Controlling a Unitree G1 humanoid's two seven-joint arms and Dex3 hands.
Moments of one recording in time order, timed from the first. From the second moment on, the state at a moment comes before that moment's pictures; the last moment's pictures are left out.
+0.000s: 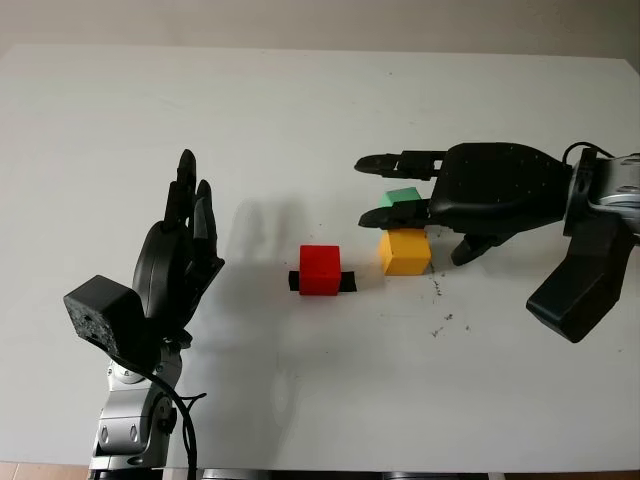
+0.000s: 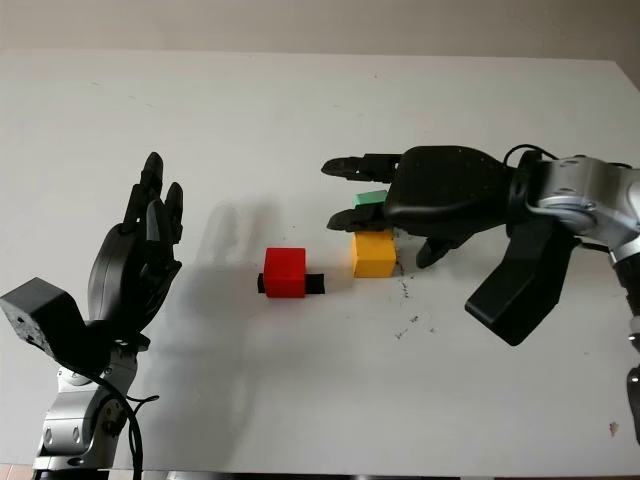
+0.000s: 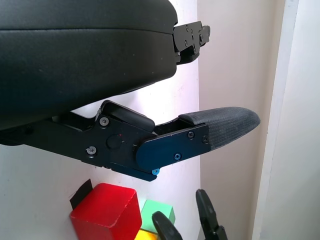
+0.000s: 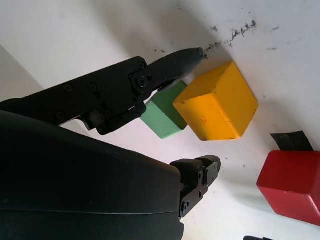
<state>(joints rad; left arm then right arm) -0.10 0.12 0.12 -0.09 -0.19 -0.02 -0.16 -0.91 -0.92 0.36 0.51 -0.94 -1.08 0.18</state>
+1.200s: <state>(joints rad) -0.09 0.12 0.12 -0.10 -0.19 -0.01 -0.17 -0.99 -0.88 0.48 0.64 -1.09 -1.12 -0.15</state>
